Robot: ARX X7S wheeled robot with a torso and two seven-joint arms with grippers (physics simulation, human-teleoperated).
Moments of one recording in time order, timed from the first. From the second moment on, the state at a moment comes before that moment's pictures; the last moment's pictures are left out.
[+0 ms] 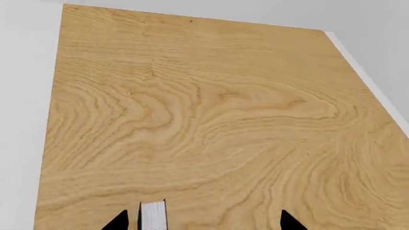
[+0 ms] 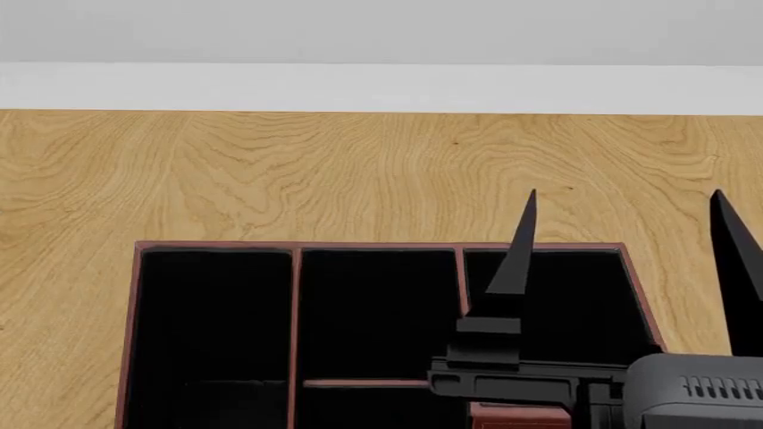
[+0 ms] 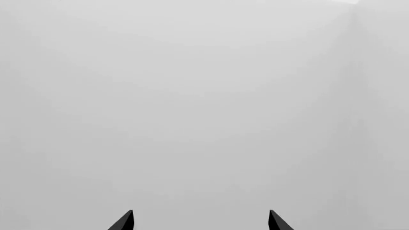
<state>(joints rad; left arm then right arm) -1.09 -0.40 -0.80 -0.06 -0.15 -1.36 -0.75 0.43 0.81 -0.33 -0.98 0.79 0.56 0.95</state>
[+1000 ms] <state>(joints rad) -0.93 -0.39 -0.76 -0.23 -0.10 -1.23 -0.74 0.43 0.81 -0.35 -0.97 0.78 0.54 0.95</state>
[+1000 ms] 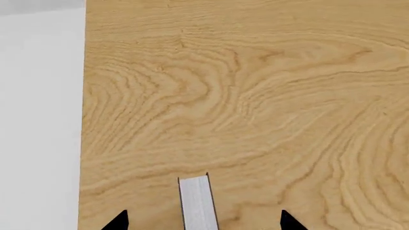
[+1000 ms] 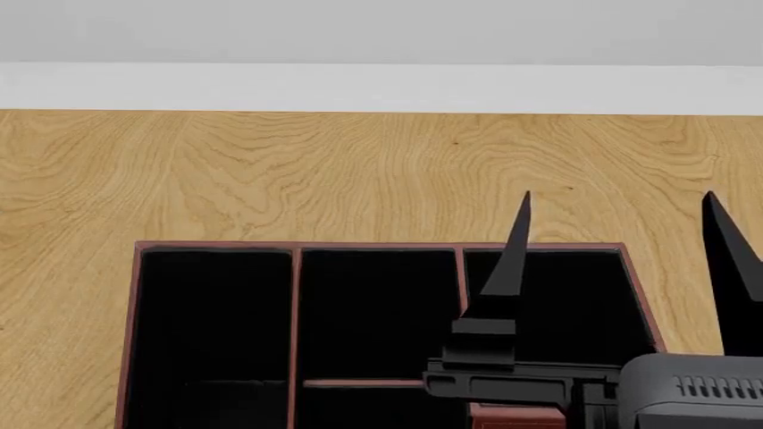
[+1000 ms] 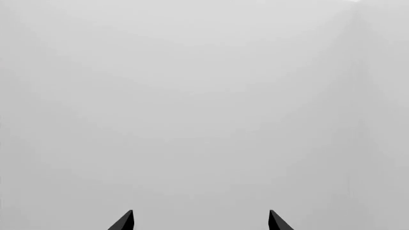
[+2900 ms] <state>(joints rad) -0.78 -0.36 -0.75 -0.55 -0.06 -0.93 -0.67 0.47 0.81 -0.40 -0.96 0.79 0.53 0.97</state>
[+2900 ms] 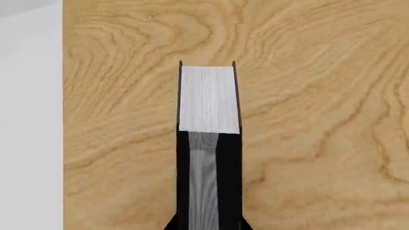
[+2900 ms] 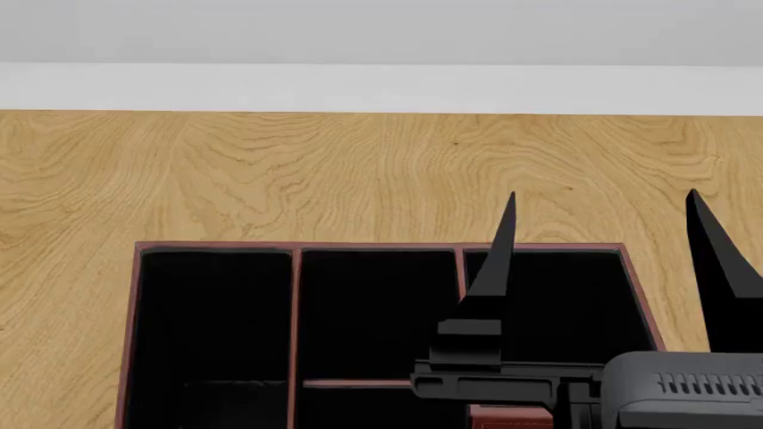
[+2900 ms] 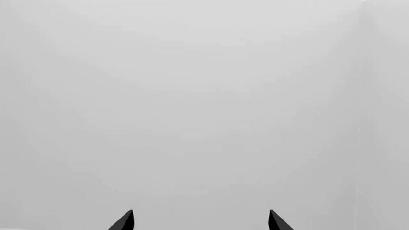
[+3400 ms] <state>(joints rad) -0.81 -0.36 -0.60 -0.14 -0.07 -1.15 -0.63 0.47 0.82 -0.40 -0.96 0.80 0.52 0.97</state>
